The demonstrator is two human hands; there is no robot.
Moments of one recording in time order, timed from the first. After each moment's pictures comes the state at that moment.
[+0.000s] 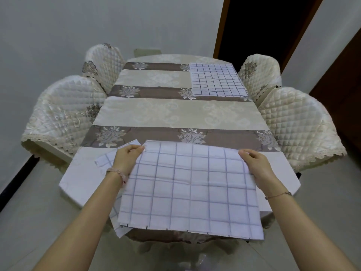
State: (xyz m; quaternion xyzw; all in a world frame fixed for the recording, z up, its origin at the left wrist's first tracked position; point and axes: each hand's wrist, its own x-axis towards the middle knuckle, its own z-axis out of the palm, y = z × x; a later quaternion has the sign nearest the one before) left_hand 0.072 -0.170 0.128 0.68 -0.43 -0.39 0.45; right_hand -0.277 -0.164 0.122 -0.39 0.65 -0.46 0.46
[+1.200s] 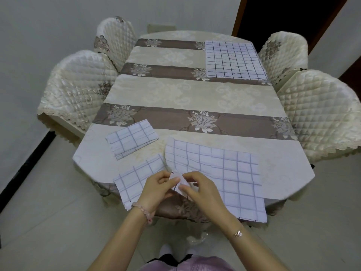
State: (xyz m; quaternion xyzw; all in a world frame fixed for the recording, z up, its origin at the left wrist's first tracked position) left_hand 0.006 -0.052 0.095 0.60 -0.30 -0.60 0.44; right_hand -0.141 -0.059 0.090 -0.67 0.56 -0.24 0.42
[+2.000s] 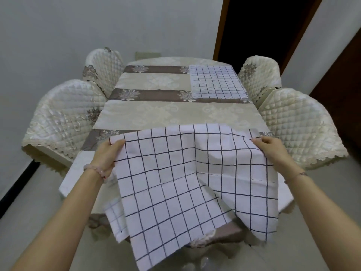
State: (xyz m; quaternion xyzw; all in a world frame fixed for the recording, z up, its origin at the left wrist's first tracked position) left_hand 0.111 -0.180 0.151 0.65 -0.34 -0.46 0.51; right_hand -0.323 -0.206 0.148 -0.50 0.67 -0.40 0.36
